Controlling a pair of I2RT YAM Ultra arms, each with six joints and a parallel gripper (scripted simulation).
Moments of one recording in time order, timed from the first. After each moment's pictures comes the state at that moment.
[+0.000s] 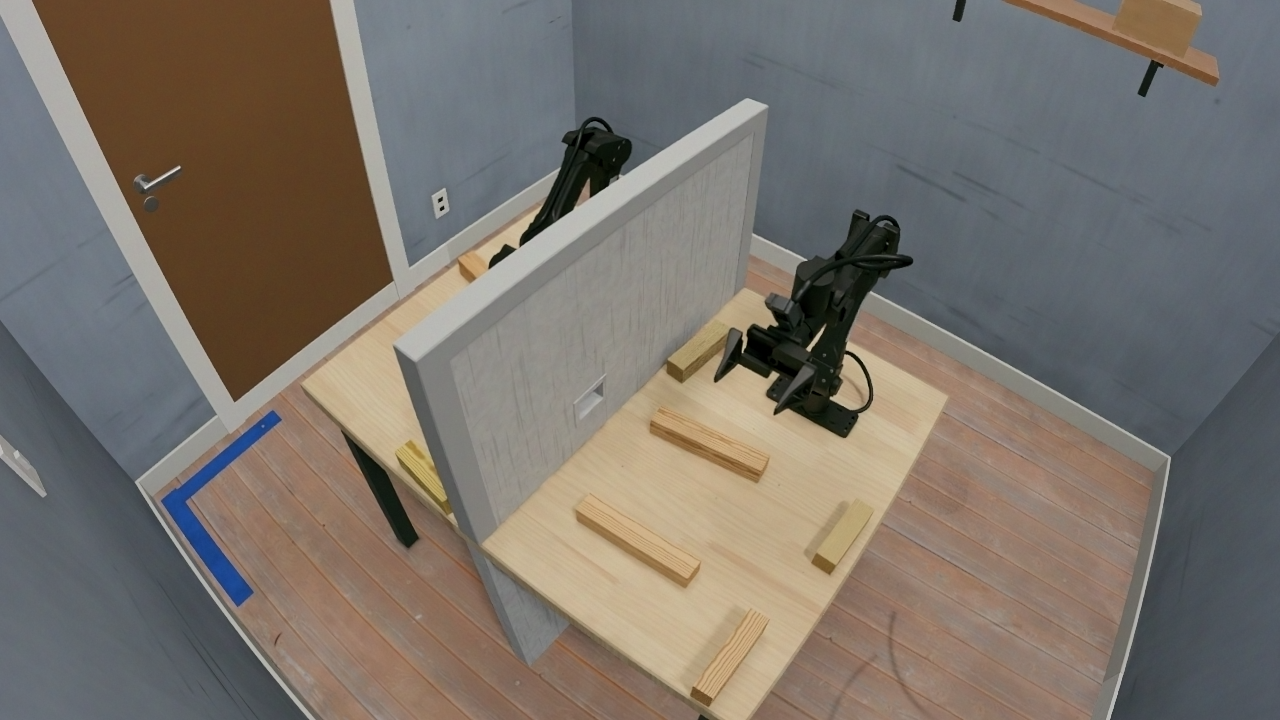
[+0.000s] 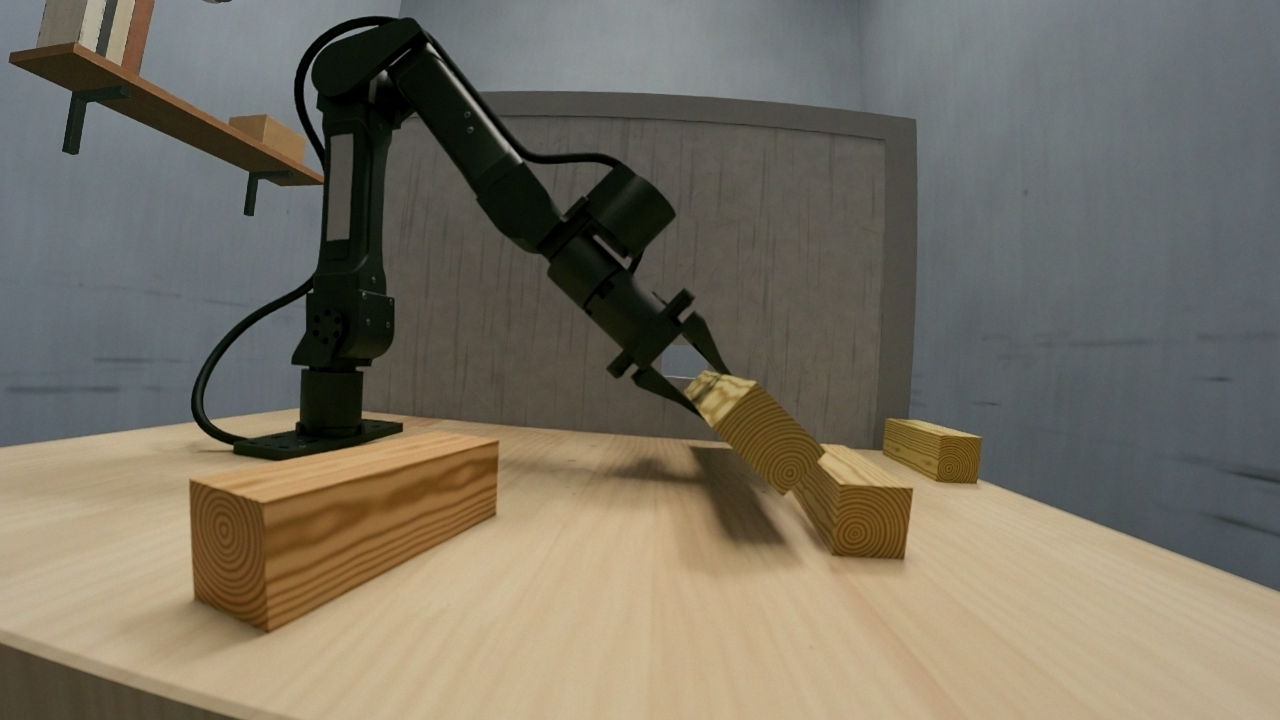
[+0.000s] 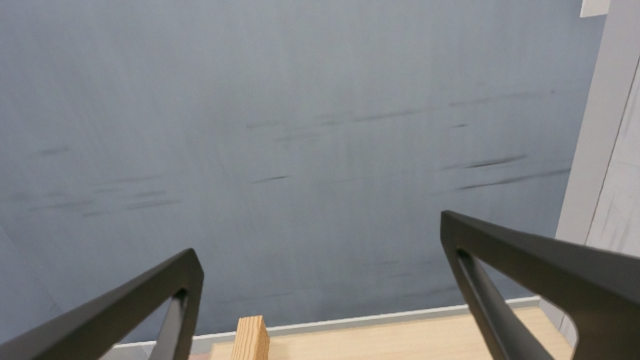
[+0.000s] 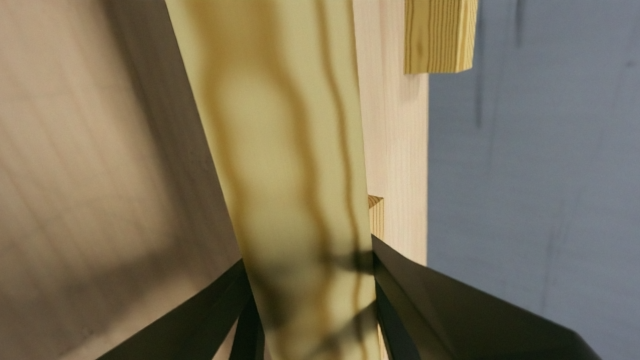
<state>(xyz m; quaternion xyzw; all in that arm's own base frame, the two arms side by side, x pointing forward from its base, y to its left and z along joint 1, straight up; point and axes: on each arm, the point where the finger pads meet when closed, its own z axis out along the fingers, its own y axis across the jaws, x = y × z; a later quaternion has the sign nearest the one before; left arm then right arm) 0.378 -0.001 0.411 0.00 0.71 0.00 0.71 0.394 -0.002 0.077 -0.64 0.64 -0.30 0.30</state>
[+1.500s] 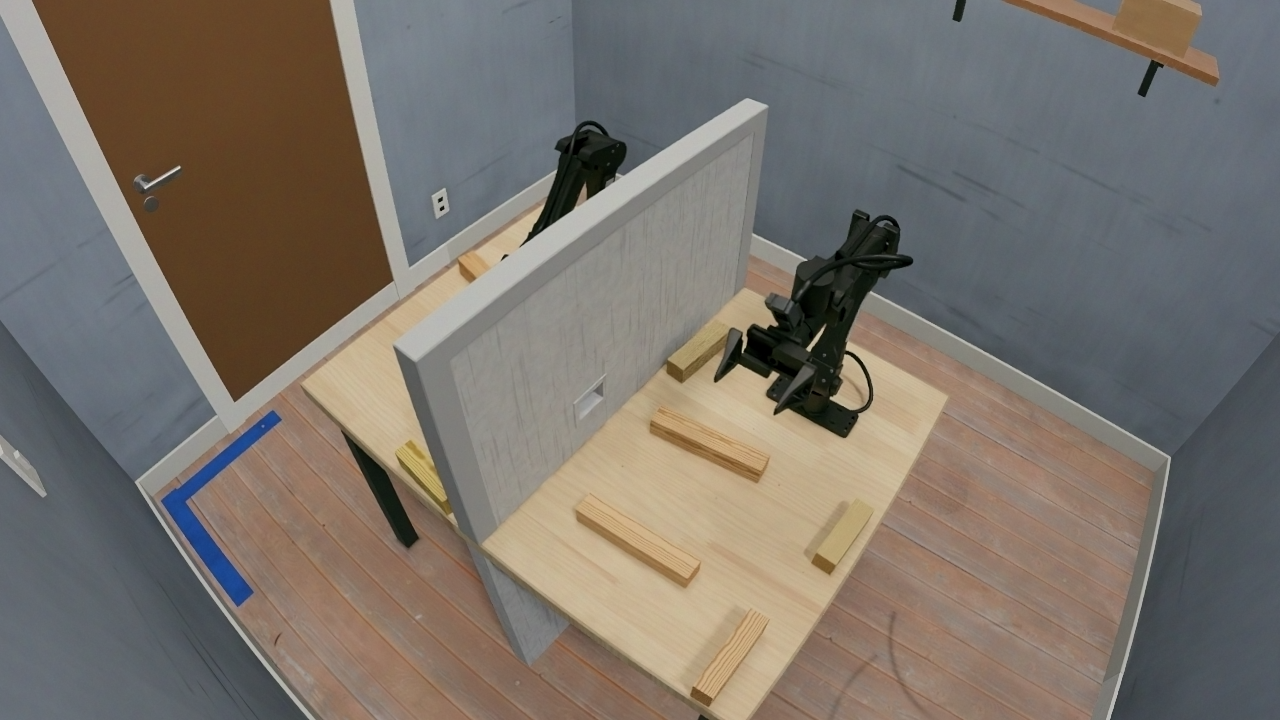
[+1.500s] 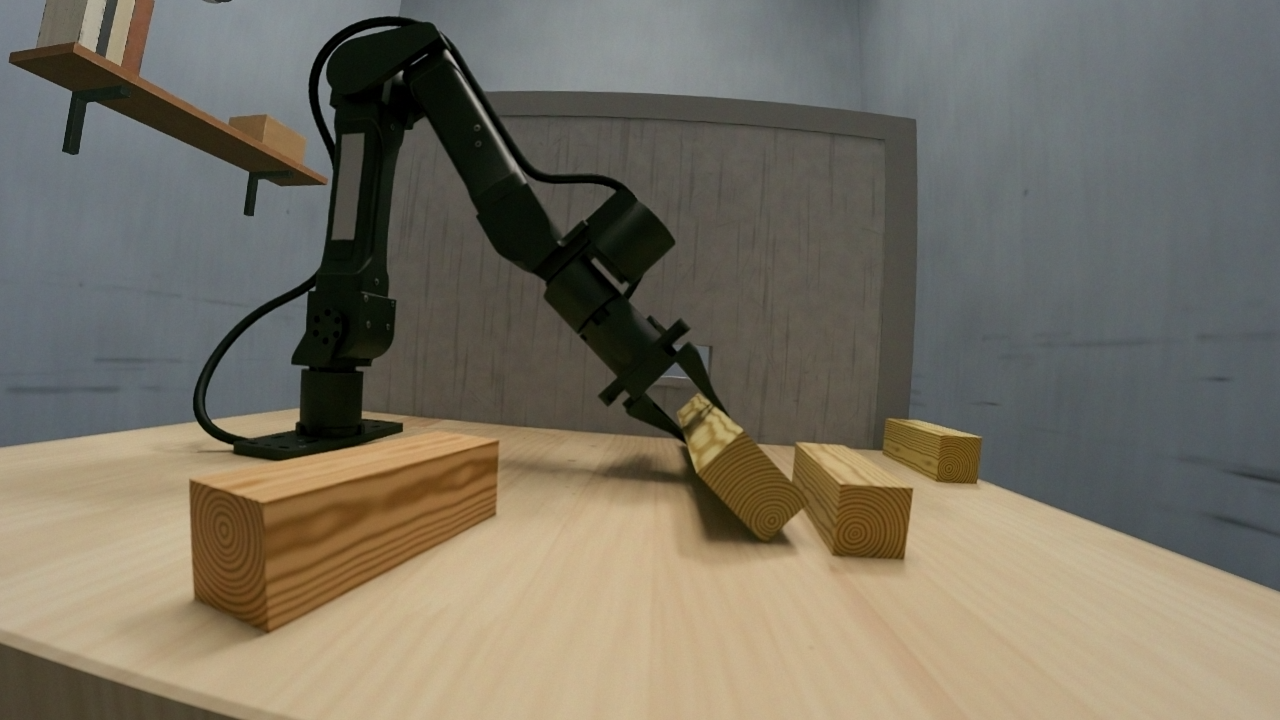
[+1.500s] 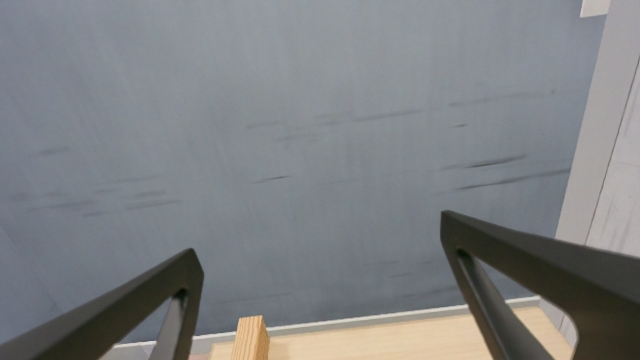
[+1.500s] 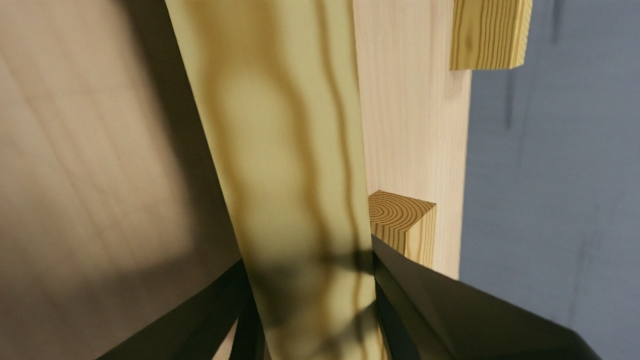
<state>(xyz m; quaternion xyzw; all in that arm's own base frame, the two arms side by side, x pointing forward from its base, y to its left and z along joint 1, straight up) 0.378 -0.001 0.411 0.00 0.71 0.00 0.71 0.387 -0.002 0.048 -0.65 0.65 -0.28 0.28</state>
